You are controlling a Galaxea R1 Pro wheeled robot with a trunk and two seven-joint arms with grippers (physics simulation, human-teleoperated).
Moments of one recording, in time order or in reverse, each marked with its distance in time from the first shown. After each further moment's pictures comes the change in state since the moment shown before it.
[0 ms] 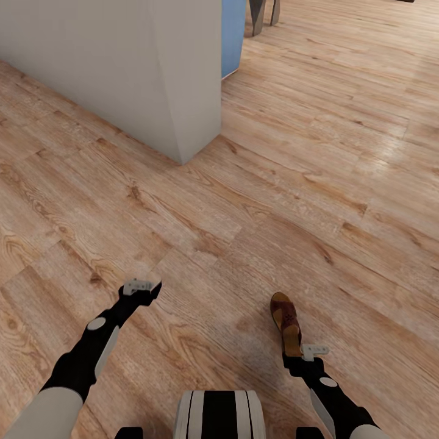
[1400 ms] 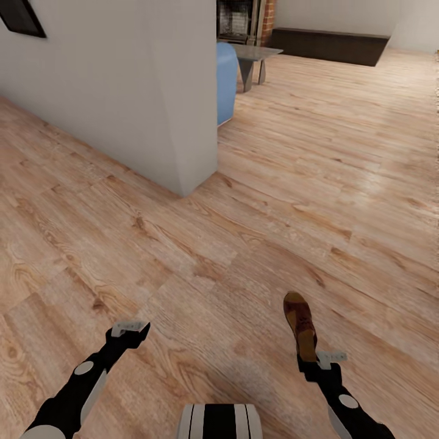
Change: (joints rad) left arm 0.112 0.027 0.054 0.211 -0.002 -0.107 0.009; right arm 0.040 -0.069 0.003 0.046 -0.001 -0.230 0.001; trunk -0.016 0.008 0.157
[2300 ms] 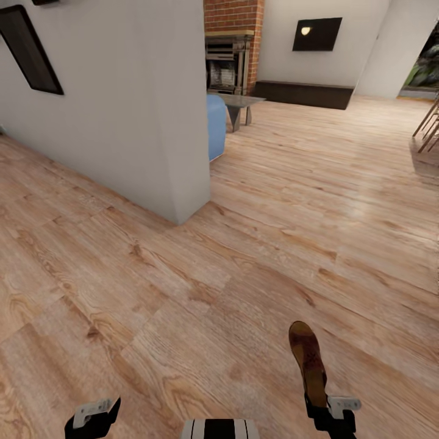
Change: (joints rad) left arm 0.200 0.016 0.202 0.314 0.002 -0.291 0.003; right arm 0.065 0.002 0.001 0.277 -0.003 -0.339 -0.002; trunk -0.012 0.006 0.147
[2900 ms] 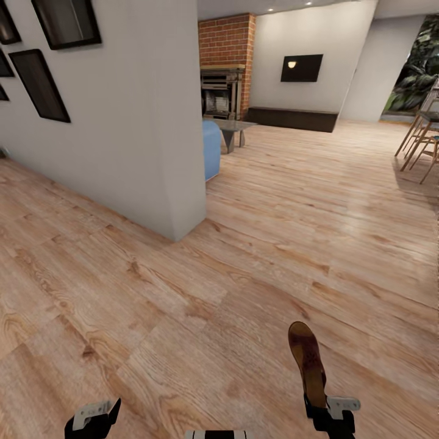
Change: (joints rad) left arm 0.007 -0.003 -0.001 0.007 -0.002 -0.045 0.000; right arm 0.000 0.004 0.000 0.002 0.000 0.001 -0.002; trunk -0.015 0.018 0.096
